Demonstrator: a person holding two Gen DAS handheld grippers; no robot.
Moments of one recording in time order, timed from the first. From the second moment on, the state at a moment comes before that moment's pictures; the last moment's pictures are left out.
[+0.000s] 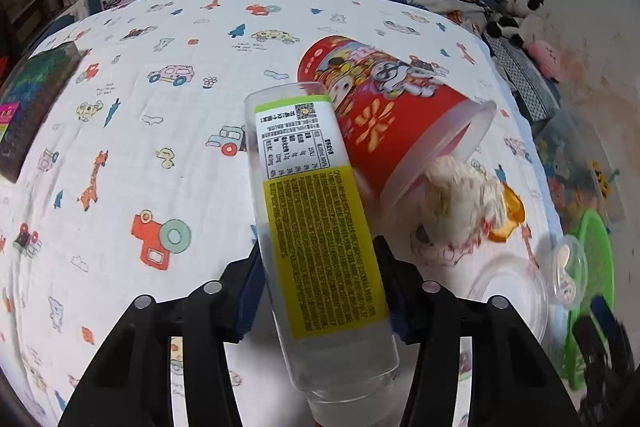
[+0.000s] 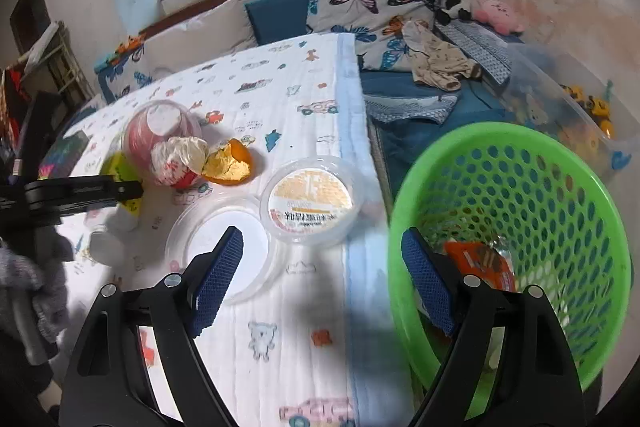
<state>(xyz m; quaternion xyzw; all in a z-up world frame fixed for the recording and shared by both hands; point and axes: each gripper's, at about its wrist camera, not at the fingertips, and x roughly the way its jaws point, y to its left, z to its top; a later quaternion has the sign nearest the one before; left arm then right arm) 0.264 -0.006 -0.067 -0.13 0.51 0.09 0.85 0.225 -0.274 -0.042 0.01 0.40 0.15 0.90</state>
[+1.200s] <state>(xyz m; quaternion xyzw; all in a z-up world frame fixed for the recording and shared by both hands) 0.205 0.023 -0.042 -0.13 0.49 0.05 0.86 0.229 -0.262 -0.035 0.01 0.39 0.15 0.91</state>
